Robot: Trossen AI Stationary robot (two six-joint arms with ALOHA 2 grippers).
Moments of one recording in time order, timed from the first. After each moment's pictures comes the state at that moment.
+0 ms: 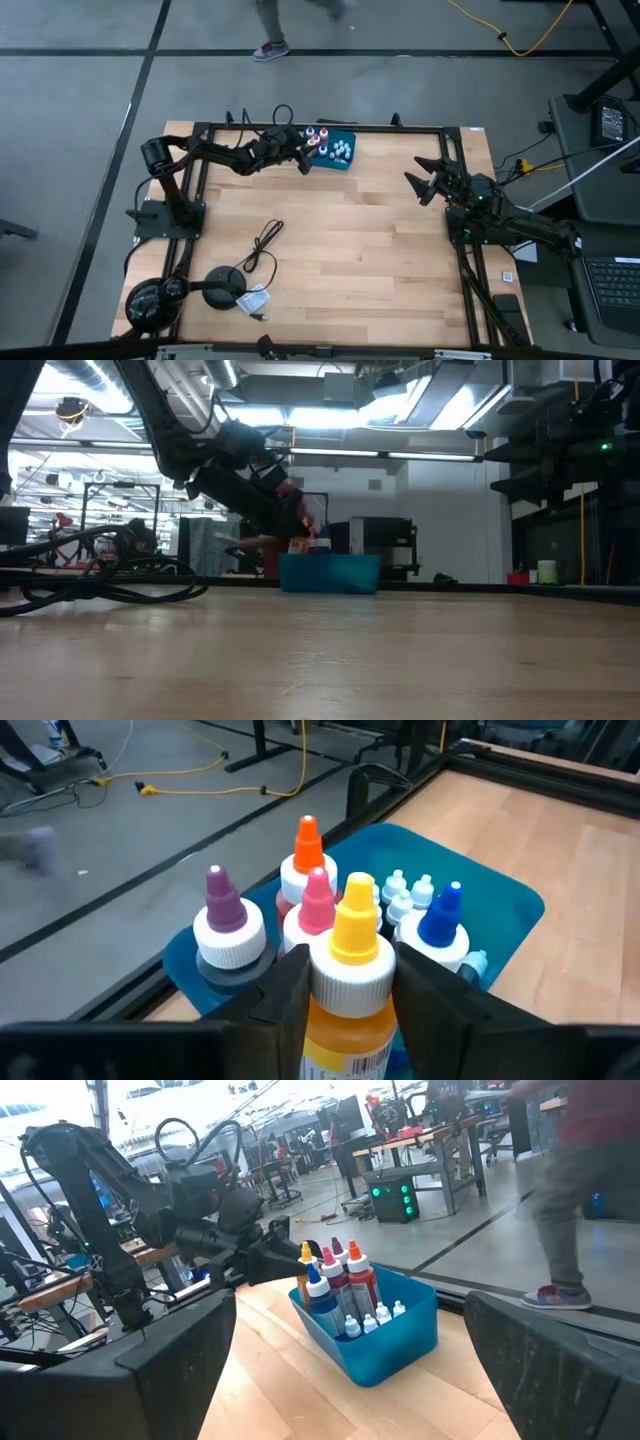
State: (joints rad) left arm 0.53 1.75 0.74 0.65 -0.11 -0.08; right arm -0.34 0.00 0.01 0.06 0.23 0.31
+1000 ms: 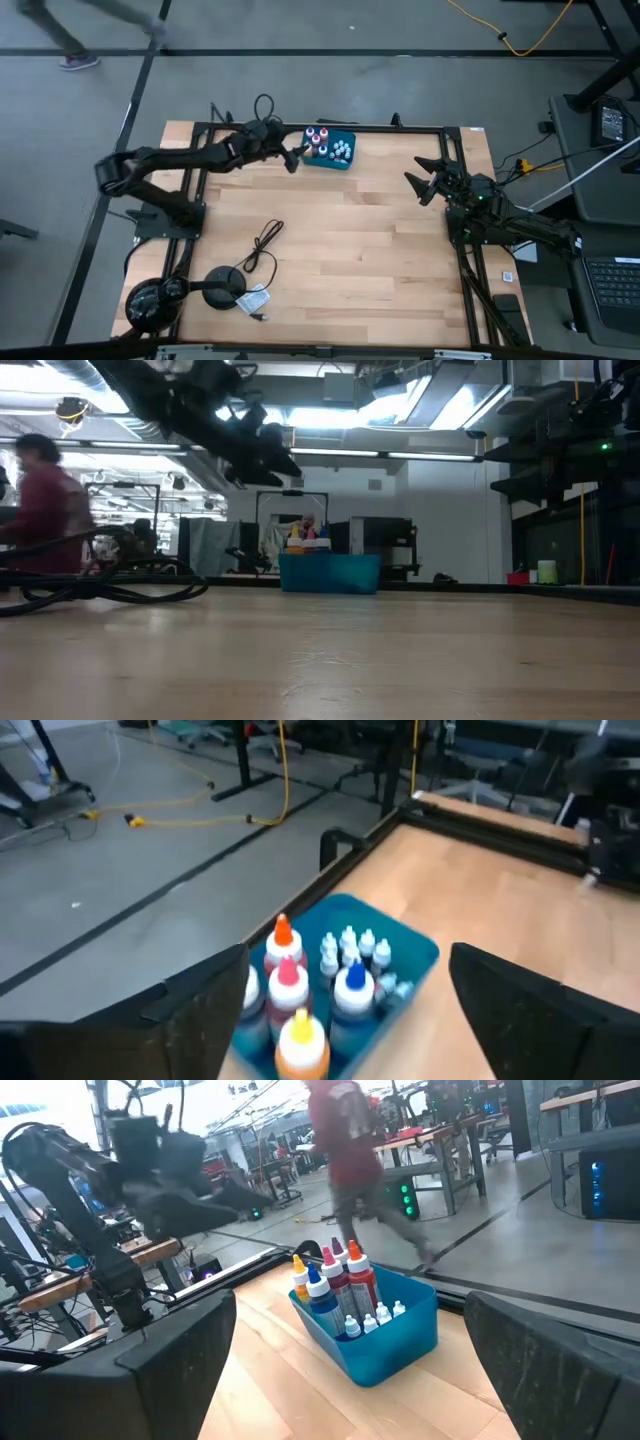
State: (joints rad) left arm 0.49 1.36 0.74 0.32 -0.11 -0.08; right arm -0.34 0.00 0.01 0.06 0.23 0.31
